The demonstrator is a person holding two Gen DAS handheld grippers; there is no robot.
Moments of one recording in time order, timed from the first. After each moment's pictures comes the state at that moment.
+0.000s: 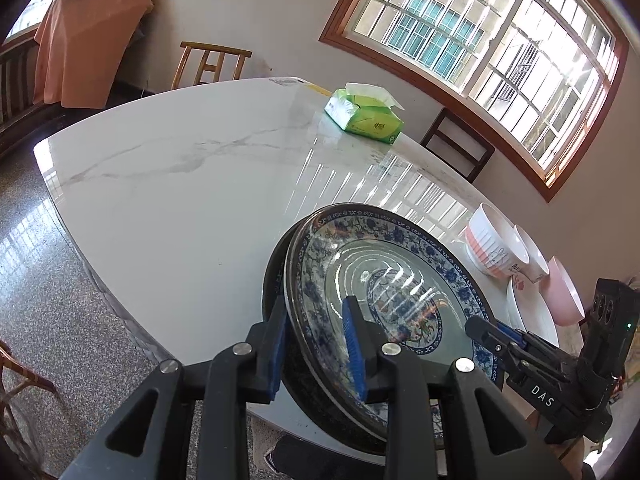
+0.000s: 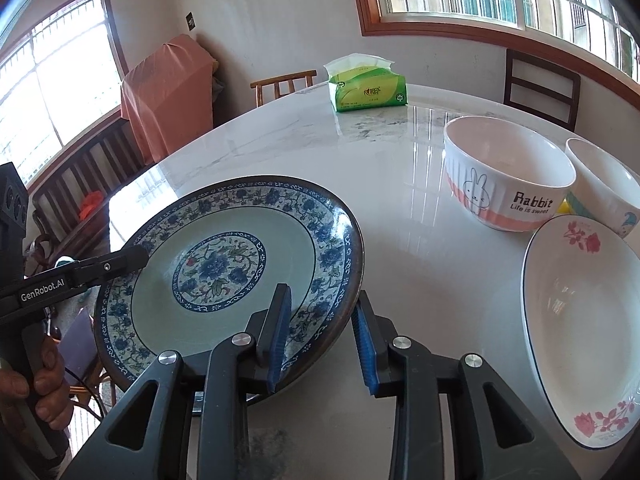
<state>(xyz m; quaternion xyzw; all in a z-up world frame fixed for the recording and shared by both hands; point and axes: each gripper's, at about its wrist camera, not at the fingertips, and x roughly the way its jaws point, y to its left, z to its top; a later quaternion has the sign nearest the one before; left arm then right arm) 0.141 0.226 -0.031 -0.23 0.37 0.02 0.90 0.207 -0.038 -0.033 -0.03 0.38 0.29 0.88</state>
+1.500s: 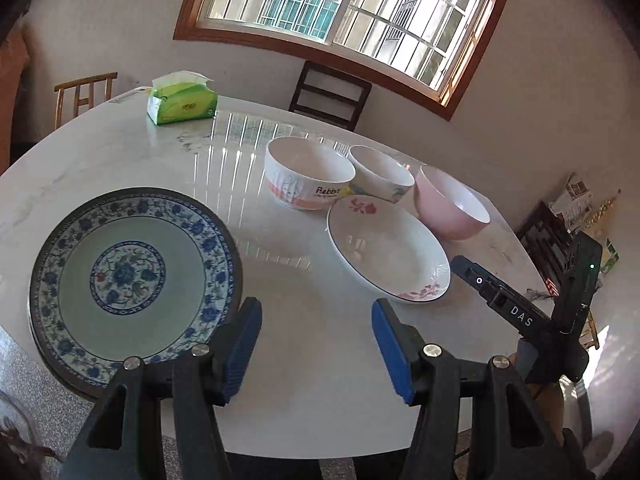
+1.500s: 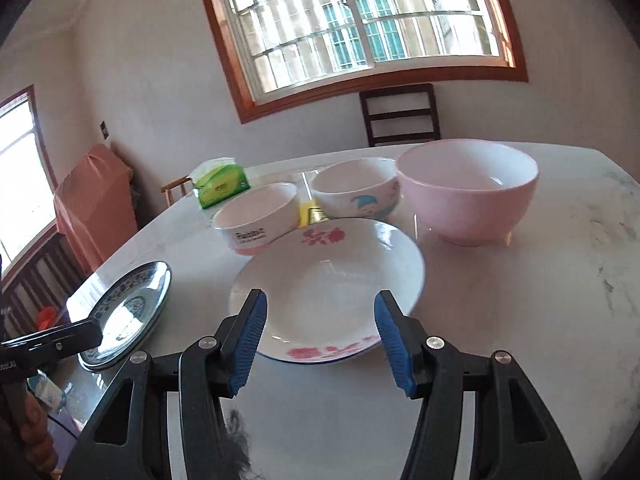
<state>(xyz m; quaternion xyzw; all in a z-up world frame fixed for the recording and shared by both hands) 0.147 0.036 0.012 -0.13 0.39 -0.16 0.90 0.169 -0.259 -0.013 0.11 0.31 0.10 0.94</state>
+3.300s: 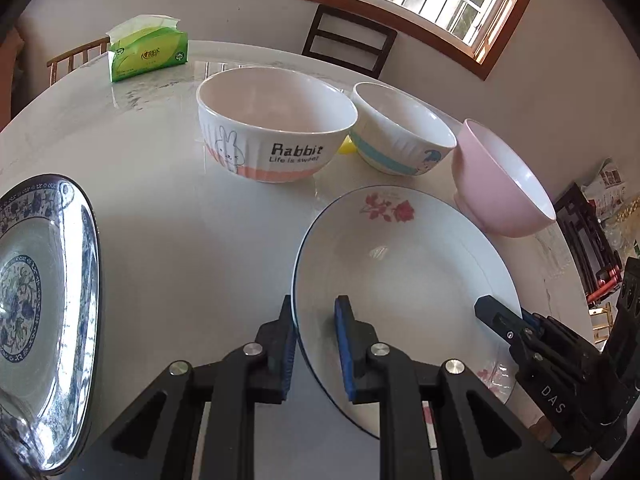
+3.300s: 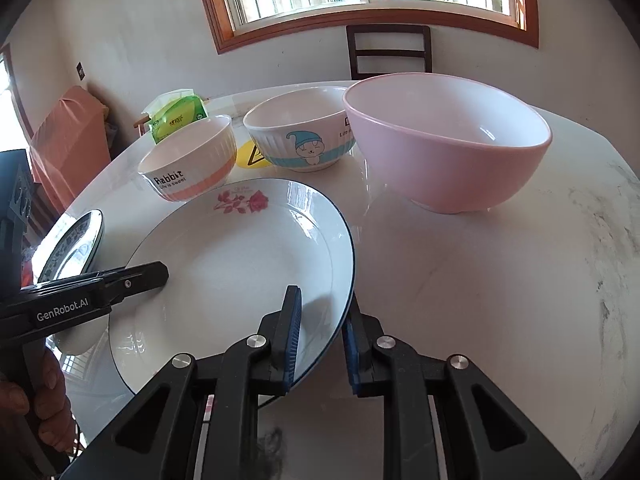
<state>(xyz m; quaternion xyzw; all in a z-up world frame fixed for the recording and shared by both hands) 0.238 -0.037 -0.042 -0.11 0.47 -0.11 0.87 0.207 -0.266 -0.036 0.04 0.40 0.11 0.91</state>
